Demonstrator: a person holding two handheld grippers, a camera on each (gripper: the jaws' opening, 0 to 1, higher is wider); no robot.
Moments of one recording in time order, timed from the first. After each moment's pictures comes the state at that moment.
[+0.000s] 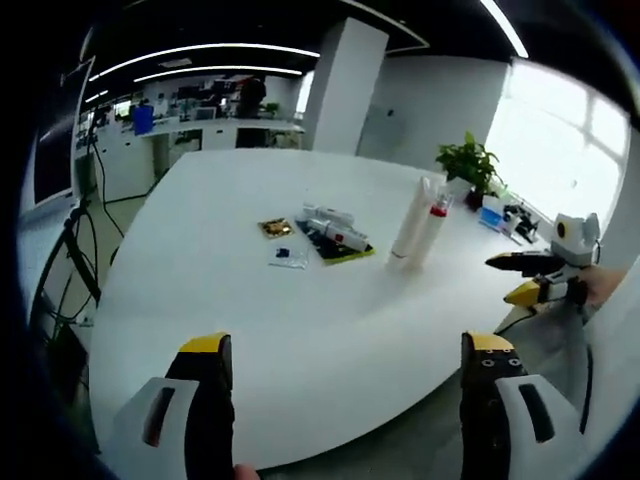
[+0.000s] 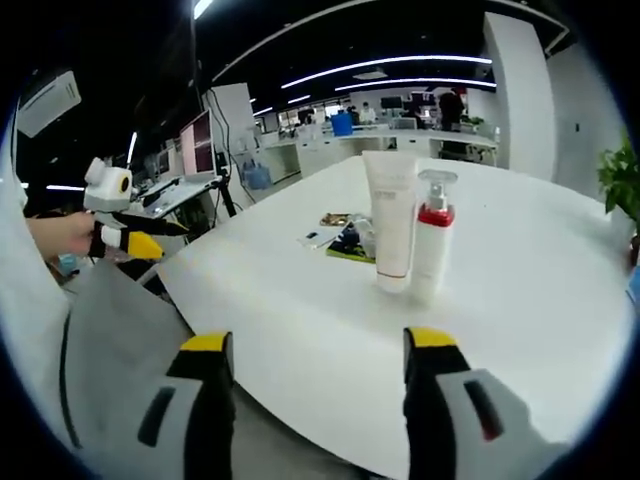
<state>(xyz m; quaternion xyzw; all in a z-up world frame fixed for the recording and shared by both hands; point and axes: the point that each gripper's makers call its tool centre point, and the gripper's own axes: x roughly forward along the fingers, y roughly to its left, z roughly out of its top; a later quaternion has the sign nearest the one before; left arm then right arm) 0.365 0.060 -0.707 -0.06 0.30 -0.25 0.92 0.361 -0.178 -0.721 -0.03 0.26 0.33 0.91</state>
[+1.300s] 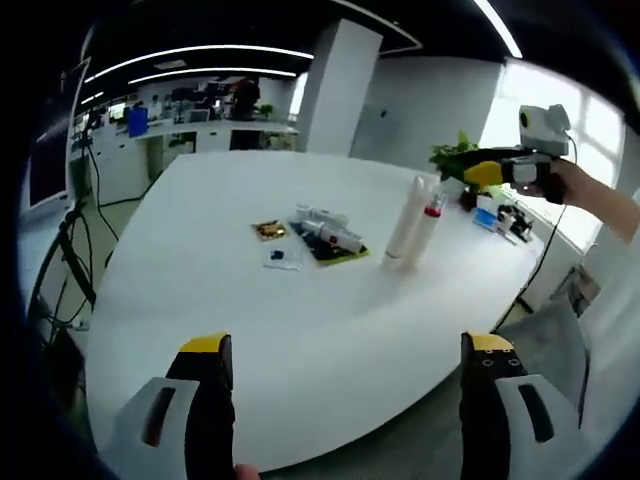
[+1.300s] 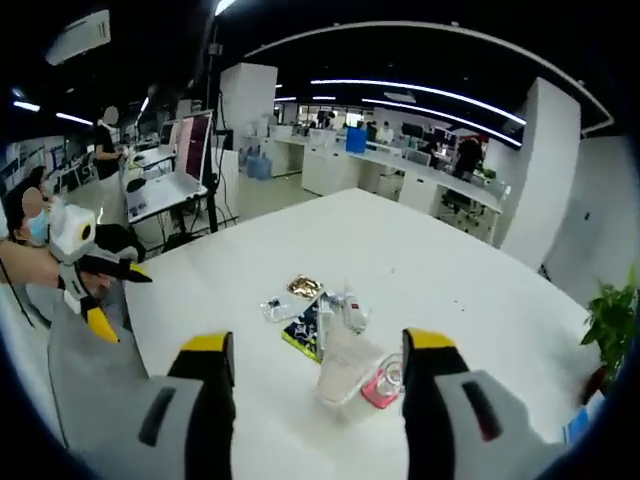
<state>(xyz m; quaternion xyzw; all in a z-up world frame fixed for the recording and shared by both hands) 0.365 0.061 -0.705 -0.06 0.29 -0.26 0.92 0.490 -0.149 -0.595 -0.16 0.20 0.34 0.91</state>
